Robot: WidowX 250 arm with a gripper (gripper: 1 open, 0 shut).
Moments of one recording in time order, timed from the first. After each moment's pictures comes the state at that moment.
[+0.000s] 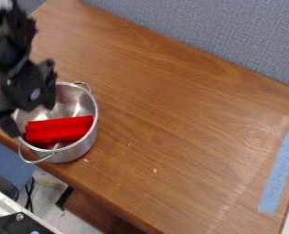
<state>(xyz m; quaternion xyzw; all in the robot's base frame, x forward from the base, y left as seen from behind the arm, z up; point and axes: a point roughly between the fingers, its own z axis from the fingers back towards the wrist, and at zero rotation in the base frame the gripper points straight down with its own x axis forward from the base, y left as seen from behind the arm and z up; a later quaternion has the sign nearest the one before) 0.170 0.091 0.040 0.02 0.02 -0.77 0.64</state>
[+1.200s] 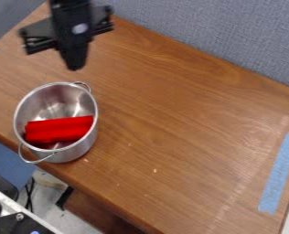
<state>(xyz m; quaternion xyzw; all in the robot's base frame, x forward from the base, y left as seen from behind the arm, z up) 0.240 0.050 0.108 0.00 0.04 -0.86 0.51</state>
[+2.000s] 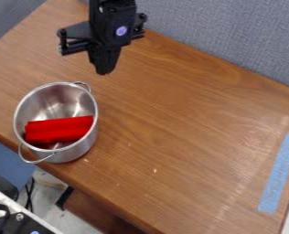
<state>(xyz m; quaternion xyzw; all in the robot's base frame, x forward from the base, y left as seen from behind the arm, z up) 0.254 0.027 0.101 -0.02 0.06 -0.88 0.46</state>
